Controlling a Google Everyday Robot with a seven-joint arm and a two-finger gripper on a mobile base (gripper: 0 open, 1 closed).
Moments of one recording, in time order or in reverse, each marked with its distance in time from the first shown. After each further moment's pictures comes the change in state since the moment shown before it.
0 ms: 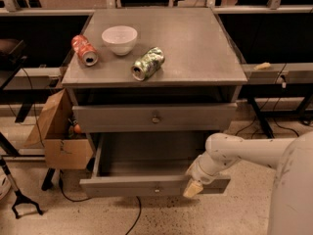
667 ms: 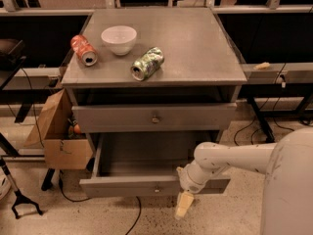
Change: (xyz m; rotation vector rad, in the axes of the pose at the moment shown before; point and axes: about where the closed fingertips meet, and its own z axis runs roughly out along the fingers) arm -0.030 0.034 0.044 -0.079 -0.052 -0.064
